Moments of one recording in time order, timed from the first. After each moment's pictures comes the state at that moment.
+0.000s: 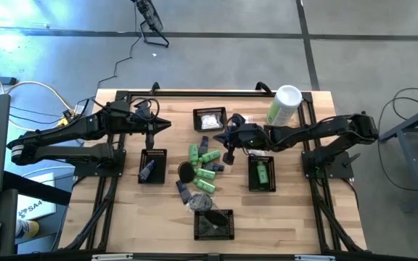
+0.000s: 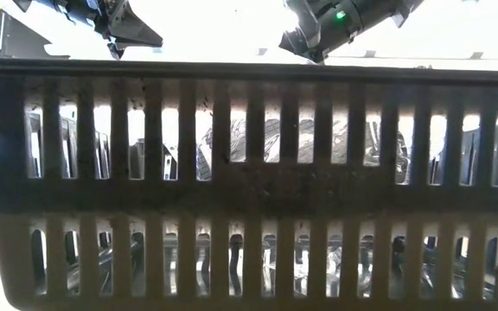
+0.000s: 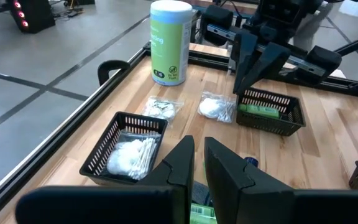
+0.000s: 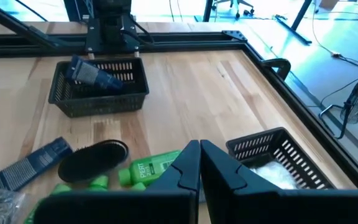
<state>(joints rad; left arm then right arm) 0.29 0.69 0.70 -0.26 0.04 -0.06 0.00 1.49 0.97 0.10 0.26 0.02</state>
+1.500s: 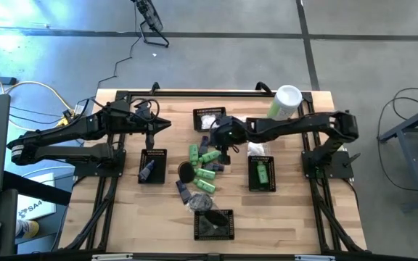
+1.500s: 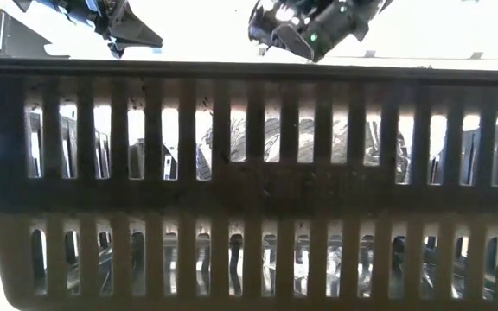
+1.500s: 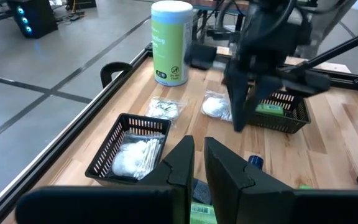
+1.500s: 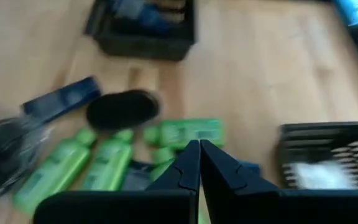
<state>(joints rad) 0.29 0.69 0.70 -0.26 0.03 -0.02 -0.10 1.69 1.19 -0.16 -0.06 -0.13</state>
